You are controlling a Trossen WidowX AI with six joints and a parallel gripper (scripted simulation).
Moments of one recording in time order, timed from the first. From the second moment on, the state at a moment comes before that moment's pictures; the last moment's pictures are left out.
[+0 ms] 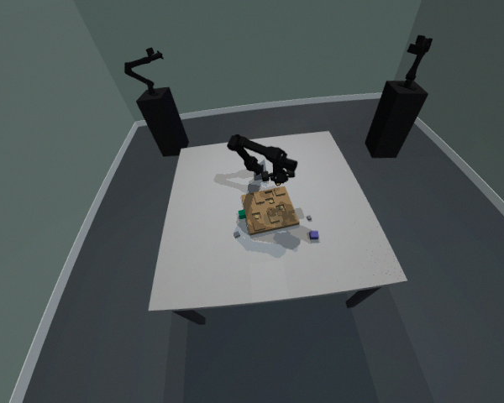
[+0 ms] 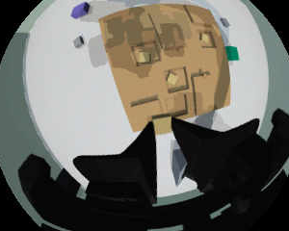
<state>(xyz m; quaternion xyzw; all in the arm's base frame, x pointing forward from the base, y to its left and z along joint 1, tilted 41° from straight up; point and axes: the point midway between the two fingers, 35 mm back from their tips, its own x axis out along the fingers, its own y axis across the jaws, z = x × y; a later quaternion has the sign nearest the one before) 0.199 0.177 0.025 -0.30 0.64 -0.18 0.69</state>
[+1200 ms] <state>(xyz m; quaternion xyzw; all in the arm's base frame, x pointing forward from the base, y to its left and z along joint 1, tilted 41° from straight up) 0.193 0.276 -0.066 -0.30 0.64 -0.17 0.69</state>
